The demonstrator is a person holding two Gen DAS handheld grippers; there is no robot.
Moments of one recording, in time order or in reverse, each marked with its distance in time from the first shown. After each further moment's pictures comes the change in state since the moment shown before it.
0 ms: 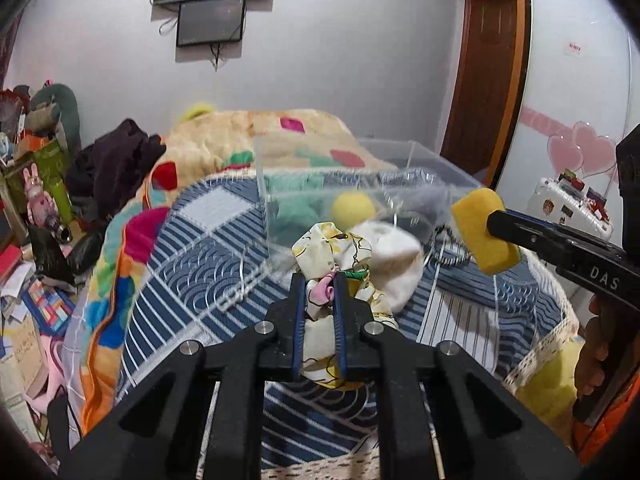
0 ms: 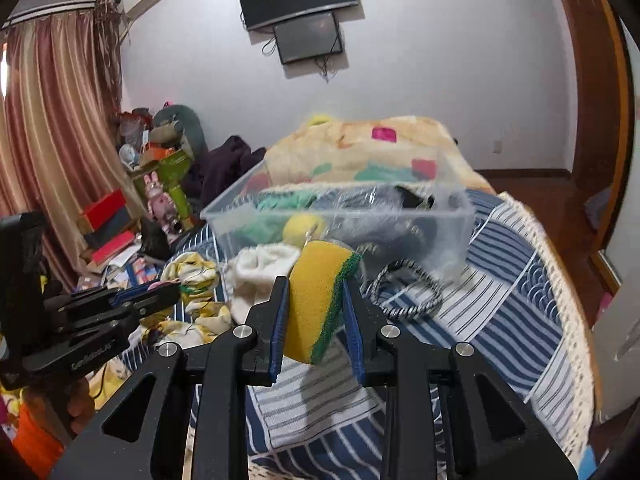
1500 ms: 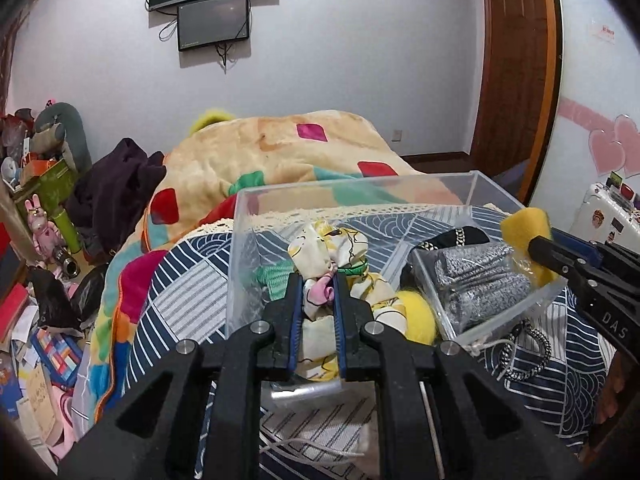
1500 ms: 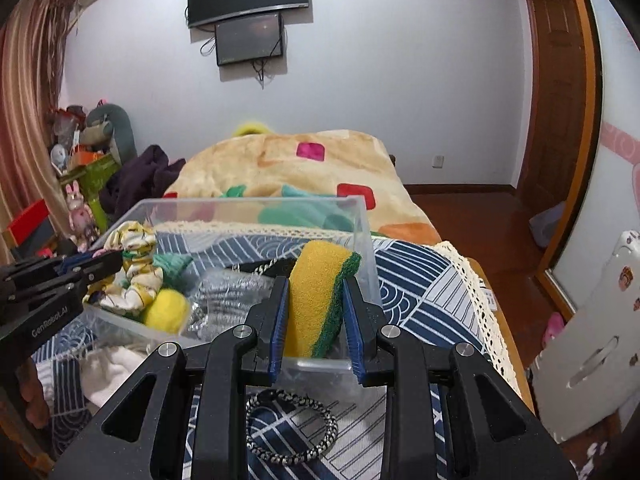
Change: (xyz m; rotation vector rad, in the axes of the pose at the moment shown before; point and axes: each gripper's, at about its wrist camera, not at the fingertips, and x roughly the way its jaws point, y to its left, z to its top) left arm 0.114 0.004 0.077 0.041 0.043 0.110; right arm 0.049 -0.034 0.047 -0.038 0.013 -0.244
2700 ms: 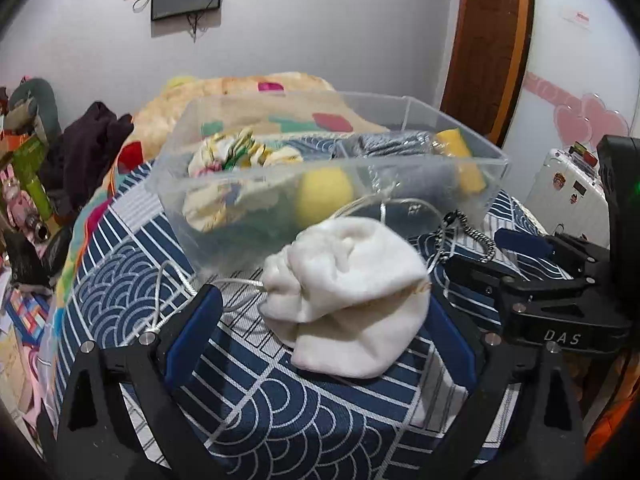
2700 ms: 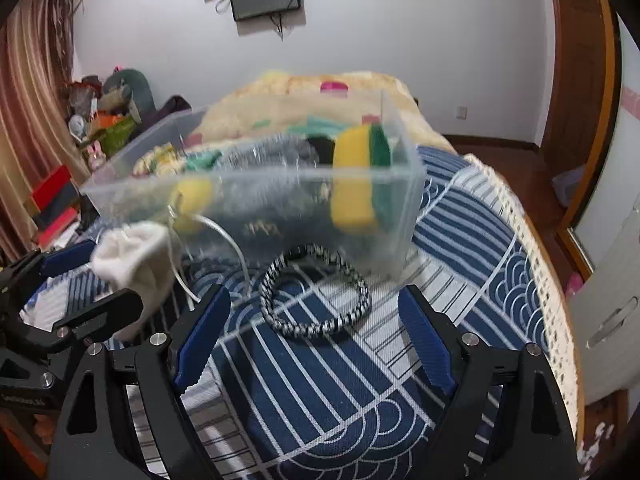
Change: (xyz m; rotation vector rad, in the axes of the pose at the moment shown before) left arm -0.018 -0.032 -0.068 -0.010 0.106 -0.127; right arm 0.014 -0.002 -0.054 0.017 0.202 0.096
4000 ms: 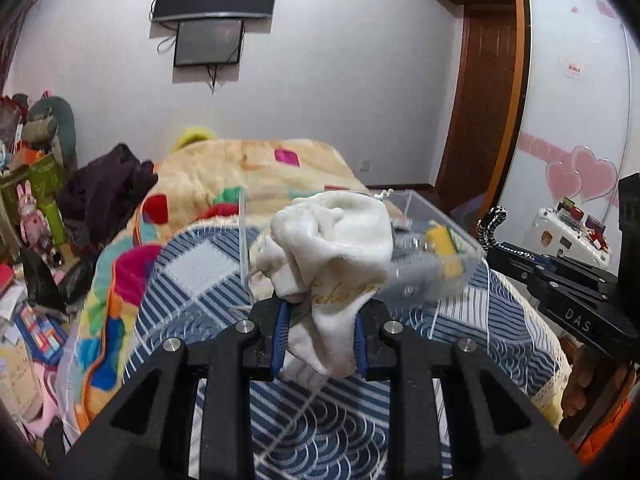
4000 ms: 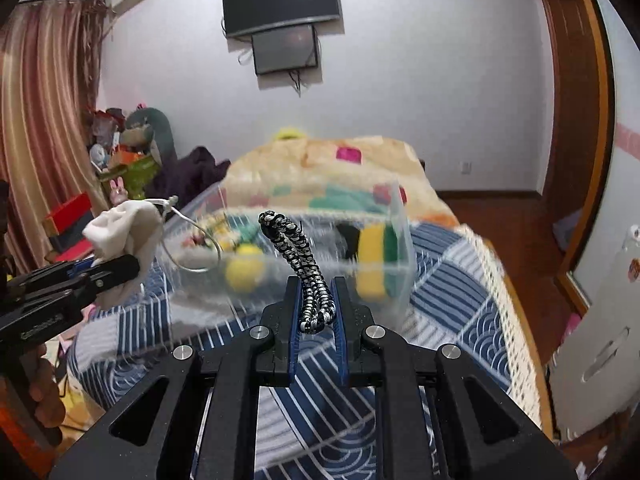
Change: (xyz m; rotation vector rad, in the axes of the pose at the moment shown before) left arm -0.087 0.025 0.027 -0.032 -0.232 -0.003; right arm -0.061 0.016 0.026 -0.049 -0.261 0.021
